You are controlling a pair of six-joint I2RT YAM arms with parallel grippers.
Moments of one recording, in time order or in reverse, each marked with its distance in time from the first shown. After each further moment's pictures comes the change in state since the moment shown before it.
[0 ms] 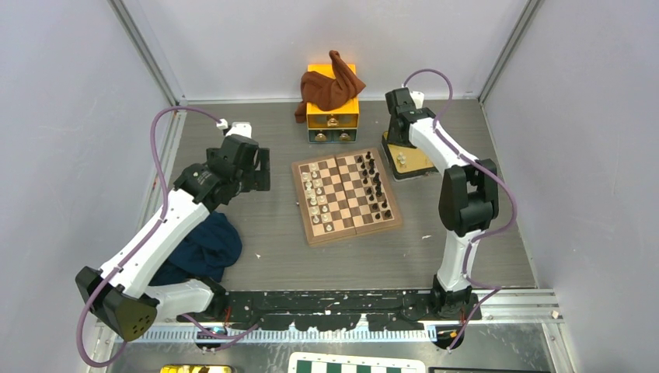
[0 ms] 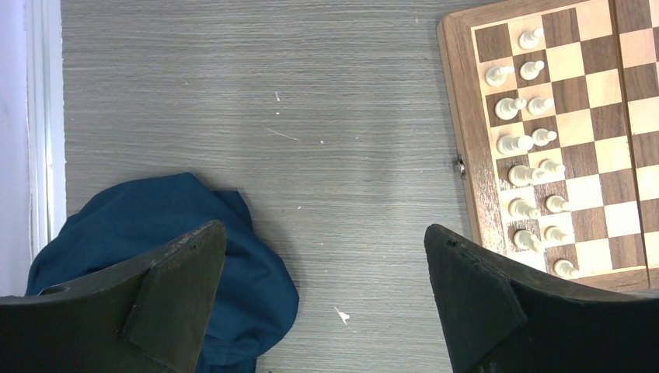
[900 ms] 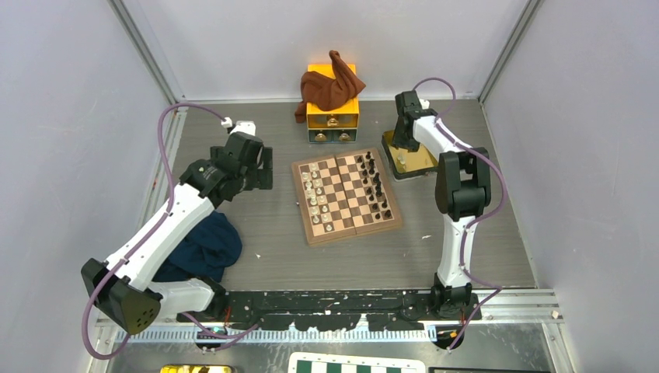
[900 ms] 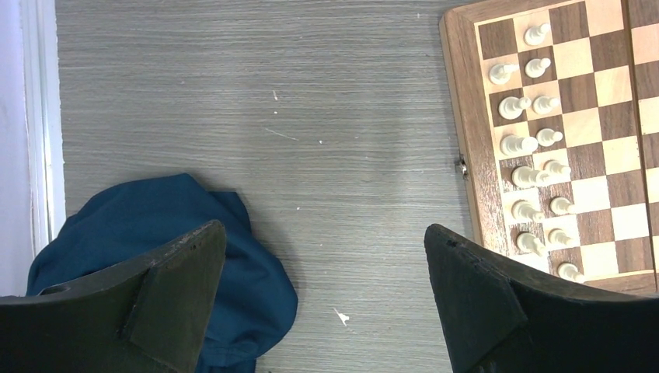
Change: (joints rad) left arm 0.000 0.044 0.019 -0.003 0.001 0.000; right arm -0.108 0.184 0.059 0.043 -0.143 0.022
